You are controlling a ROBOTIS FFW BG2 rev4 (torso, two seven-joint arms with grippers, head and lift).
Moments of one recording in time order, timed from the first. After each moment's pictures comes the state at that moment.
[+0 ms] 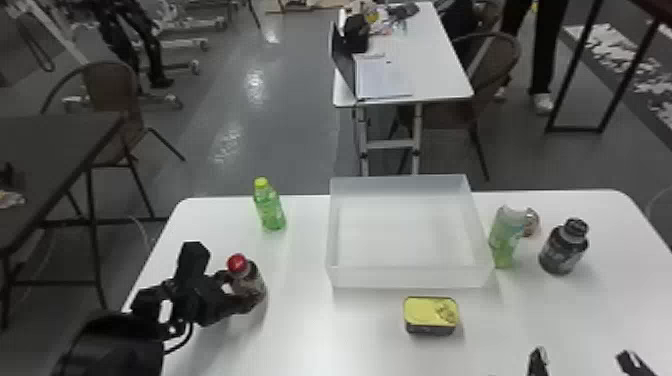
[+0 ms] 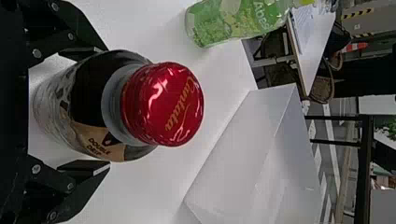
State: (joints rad) left arm -0.21 0.26 0.26 -0.83 -0.33 -0.12 -0.88; right arm 0.58 0.00 0.00 -1.59 -0.07 -0.60 0.12
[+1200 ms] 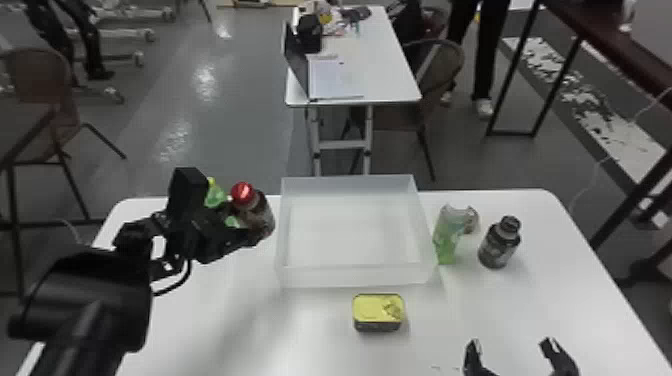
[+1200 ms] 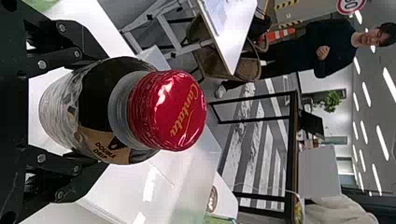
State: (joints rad) left arm -0.13 0.20 0.02 -1.49 -0.21 0.26 -0.81; right arm 0.58 0.00 0.00 -1.58 -0.07 -0.60 0.12
